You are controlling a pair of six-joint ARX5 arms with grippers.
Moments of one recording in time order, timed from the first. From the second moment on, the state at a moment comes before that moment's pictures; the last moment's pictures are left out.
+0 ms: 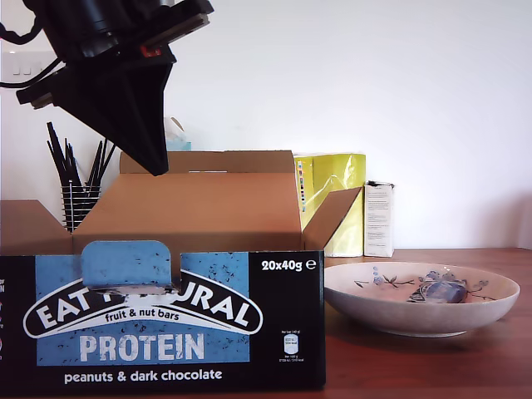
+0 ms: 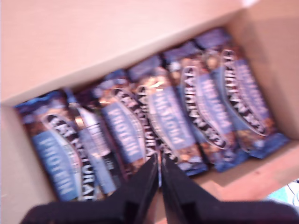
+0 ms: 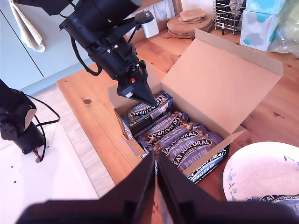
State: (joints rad) left arm -0.70 1.38 1.13 -0.81 0.06 -0.34; right arm 0.47 0.62 0.99 -0.85 -0.51 -0.13
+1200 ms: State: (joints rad) left arm -0.65 1.57 1.13 -0.90 -0.06 -0.41; right arm 0.47 0.62 0.99 -0.85 -0.51 -0.16
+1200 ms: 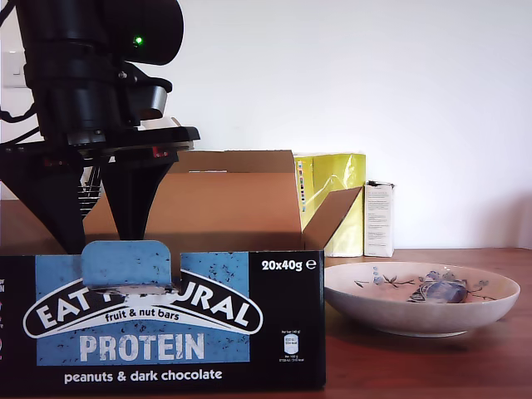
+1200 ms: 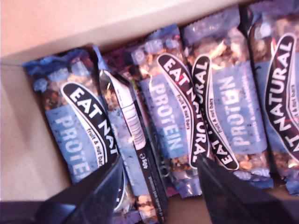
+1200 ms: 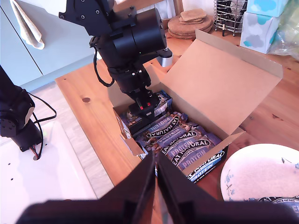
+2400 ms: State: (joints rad) left arm -0.61 1.66 1.15 -0.86 0.02 -0.39; right arm 0.47 0.62 0.99 -0.85 -0.51 -0.17
